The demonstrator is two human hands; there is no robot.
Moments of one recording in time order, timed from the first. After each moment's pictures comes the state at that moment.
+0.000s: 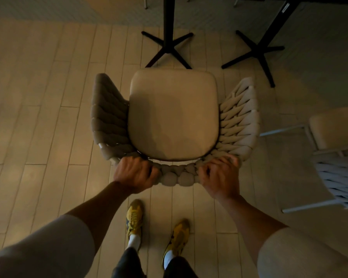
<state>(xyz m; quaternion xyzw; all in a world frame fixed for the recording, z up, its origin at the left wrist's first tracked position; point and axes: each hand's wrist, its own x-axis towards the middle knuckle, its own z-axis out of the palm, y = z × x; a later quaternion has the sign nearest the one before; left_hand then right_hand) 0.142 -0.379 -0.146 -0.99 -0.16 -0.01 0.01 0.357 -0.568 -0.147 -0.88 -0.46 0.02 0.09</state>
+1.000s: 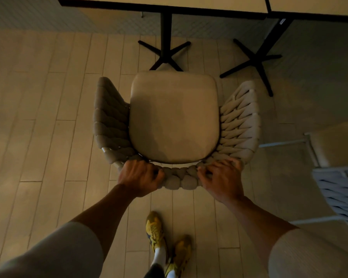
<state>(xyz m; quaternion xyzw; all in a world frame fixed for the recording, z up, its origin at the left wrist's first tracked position) 0.199 -0.306 -0.145 -0.99 -0.14 0.08 -0.02 0.410 -0.499 -0.143 -0.88 -0.48 0.01 0.06</state>
